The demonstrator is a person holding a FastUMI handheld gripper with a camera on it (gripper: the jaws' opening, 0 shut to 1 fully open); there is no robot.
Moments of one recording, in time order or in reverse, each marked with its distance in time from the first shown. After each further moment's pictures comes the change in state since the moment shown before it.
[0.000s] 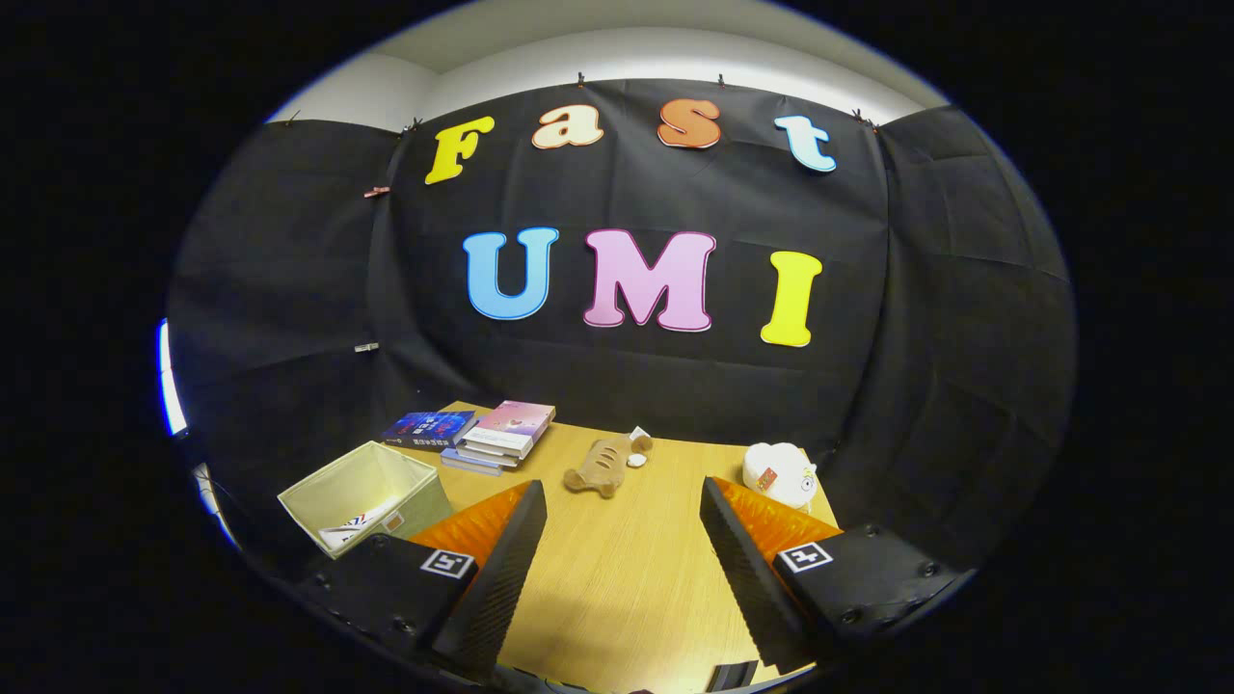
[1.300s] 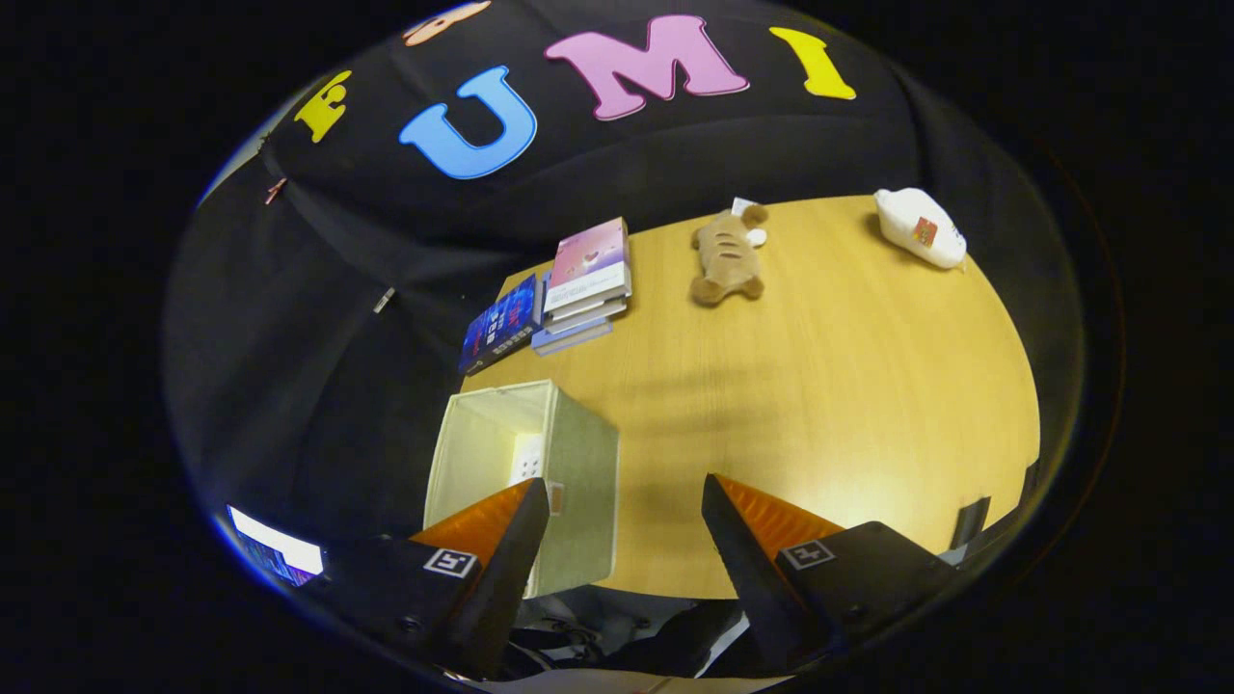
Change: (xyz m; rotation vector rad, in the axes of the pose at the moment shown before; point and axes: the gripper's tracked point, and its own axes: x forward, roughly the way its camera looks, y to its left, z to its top) arm 0.092 0.172 -0.097 0.453 0.615 0.088
